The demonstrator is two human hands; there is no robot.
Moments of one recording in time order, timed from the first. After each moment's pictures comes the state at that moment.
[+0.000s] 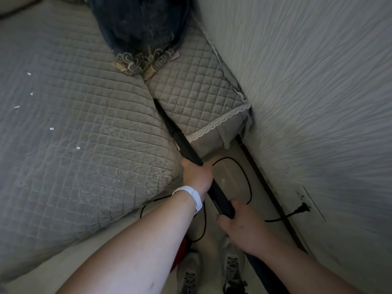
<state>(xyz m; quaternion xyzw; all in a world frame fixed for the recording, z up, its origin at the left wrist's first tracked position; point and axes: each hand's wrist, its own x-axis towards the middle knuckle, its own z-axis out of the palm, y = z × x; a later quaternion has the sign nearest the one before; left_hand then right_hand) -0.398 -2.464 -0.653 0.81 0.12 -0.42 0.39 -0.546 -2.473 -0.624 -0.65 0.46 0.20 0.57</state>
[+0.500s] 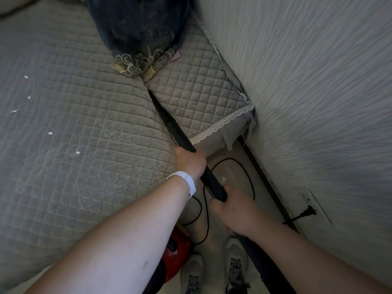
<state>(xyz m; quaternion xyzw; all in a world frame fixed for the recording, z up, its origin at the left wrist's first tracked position) -0.351 -2.481 -0.661 0.83 0.11 -0.38 0.39 -0.497 -2.490 -0.624 -0.65 0.46 0.19 0.58</state>
